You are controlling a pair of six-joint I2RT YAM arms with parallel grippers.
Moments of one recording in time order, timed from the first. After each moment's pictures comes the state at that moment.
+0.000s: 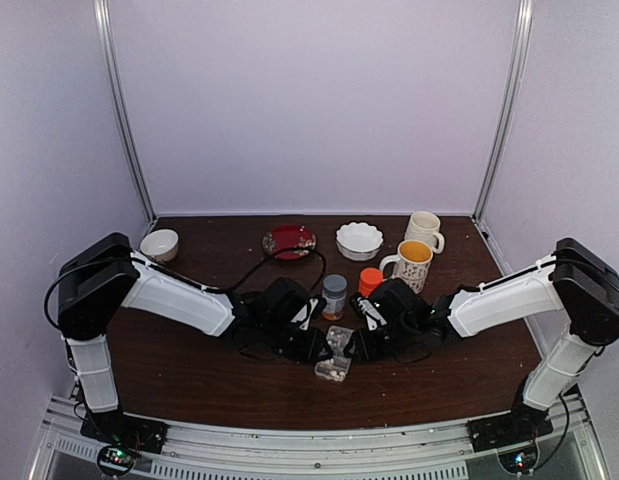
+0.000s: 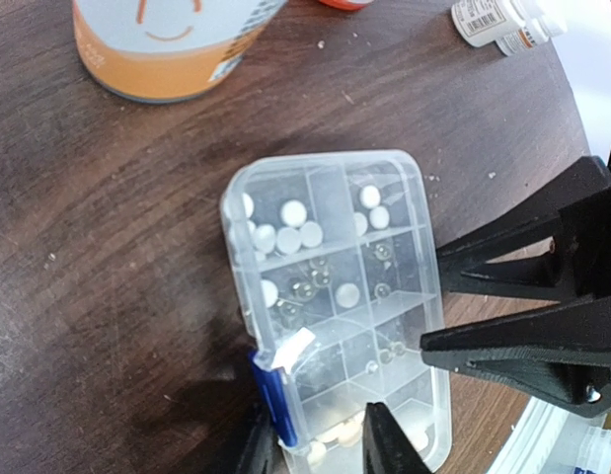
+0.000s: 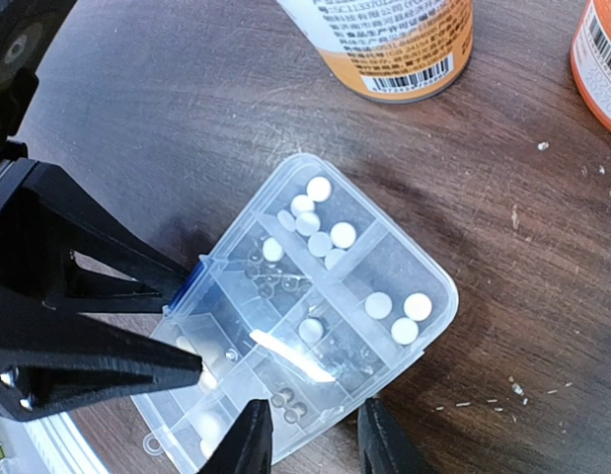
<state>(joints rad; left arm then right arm) -1.04 1.92 1.03 0.04 0.22 -0.69 0.93 1.65 0.76 -0.01 -0.12 0.60</state>
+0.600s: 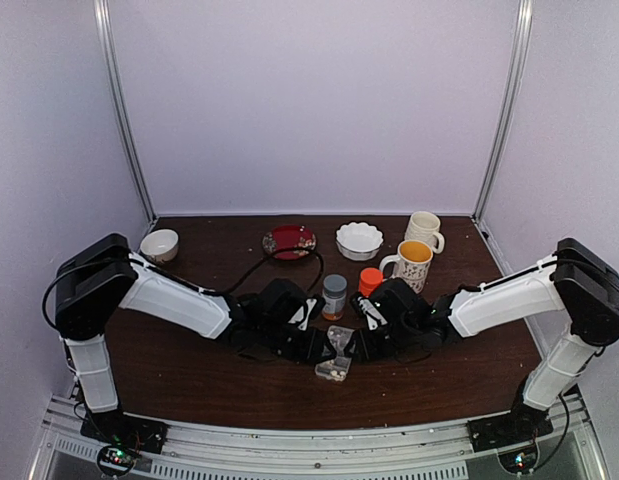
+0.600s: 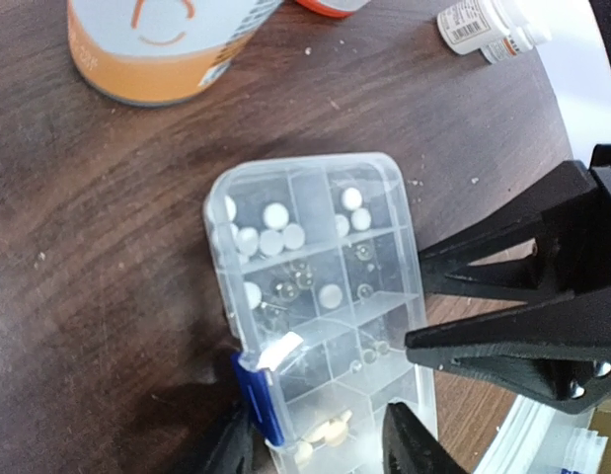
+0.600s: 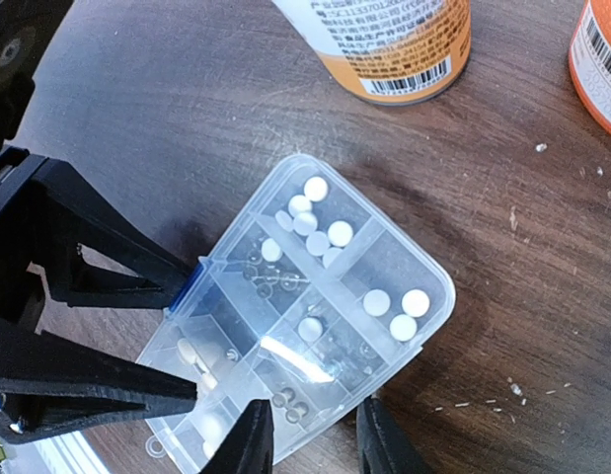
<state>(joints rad) -1.03 1.91 1.00 0.10 0.24 -0.72 0.92 1.64 0.76 -0.01 -0.12 0.60</state>
